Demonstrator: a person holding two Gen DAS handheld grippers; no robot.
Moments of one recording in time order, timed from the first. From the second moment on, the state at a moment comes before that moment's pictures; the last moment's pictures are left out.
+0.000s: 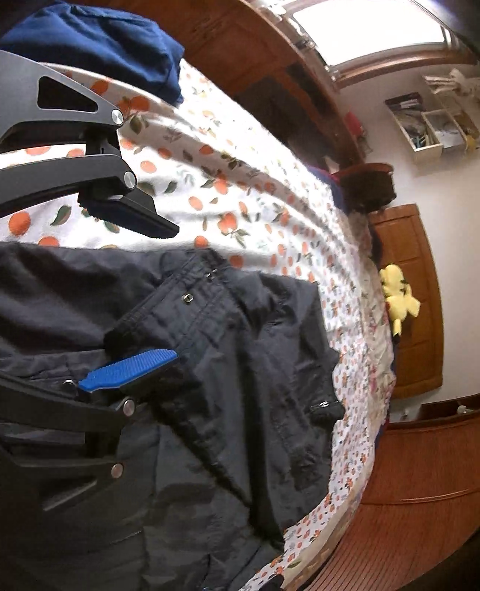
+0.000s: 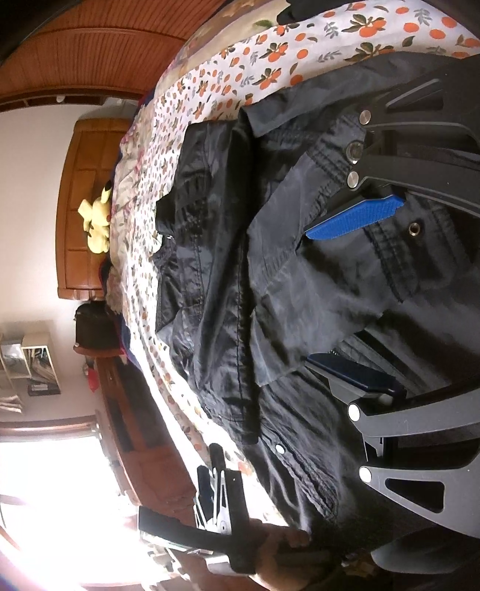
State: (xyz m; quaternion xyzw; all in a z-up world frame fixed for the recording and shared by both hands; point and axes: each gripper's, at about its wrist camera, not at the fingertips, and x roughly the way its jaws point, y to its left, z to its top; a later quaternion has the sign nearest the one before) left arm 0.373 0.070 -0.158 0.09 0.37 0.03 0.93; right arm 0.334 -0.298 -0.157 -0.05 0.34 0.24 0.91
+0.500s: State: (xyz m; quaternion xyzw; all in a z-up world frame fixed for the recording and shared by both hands) left arm 0.388 0.068 -0.191 0.05 0.42 0.01 0.91; right arm 0.333 -0.293 -0.155 -0.04 0.34 0.25 0.91
